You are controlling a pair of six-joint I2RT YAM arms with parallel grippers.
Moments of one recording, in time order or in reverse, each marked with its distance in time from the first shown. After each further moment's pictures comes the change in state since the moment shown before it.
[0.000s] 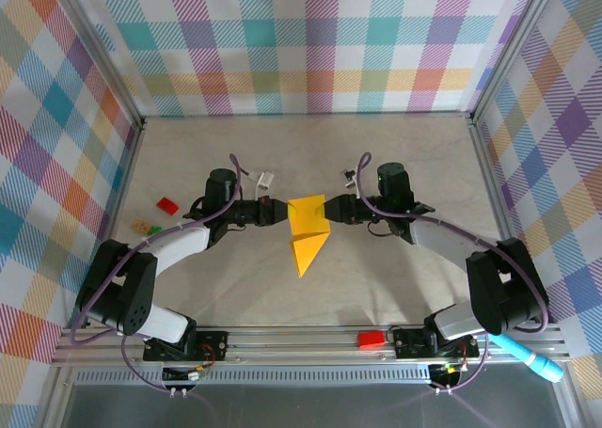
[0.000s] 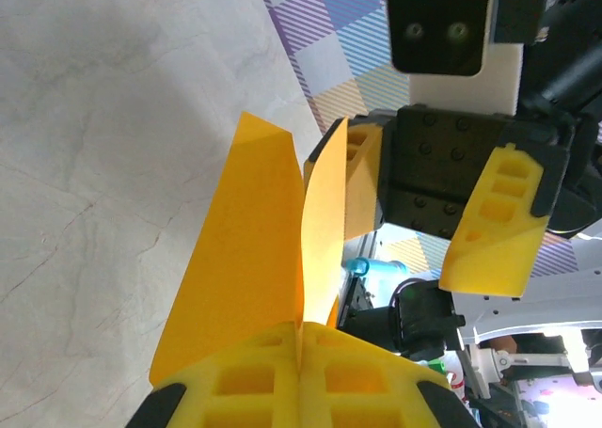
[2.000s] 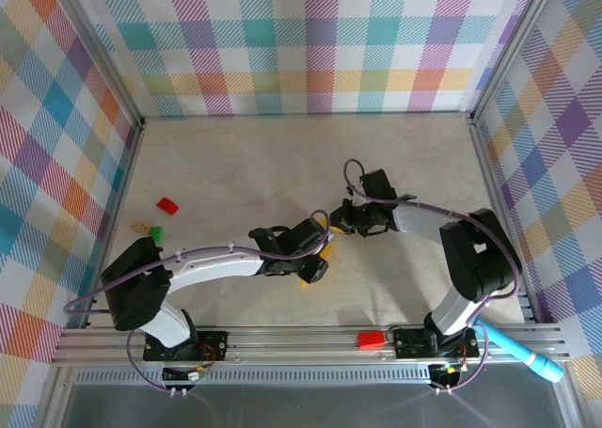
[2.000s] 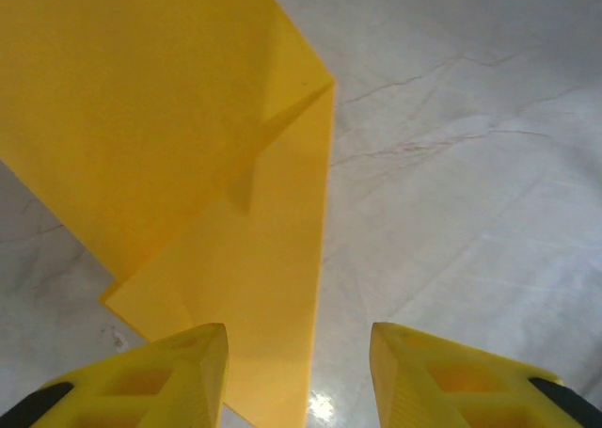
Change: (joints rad) left arm -0.681 0.110 0.275 -0.783 -1.046 0.305; right arm 0.021 0.222 0.101 -0.344 0.353 0.179
